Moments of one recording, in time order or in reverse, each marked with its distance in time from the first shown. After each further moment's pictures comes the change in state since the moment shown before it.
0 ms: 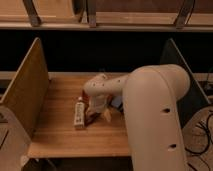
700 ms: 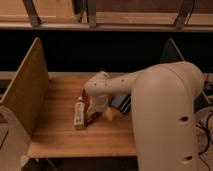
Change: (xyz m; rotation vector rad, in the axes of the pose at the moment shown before) arm 0.006 -0.014 -0.032 -0.018 -0.066 -0.006
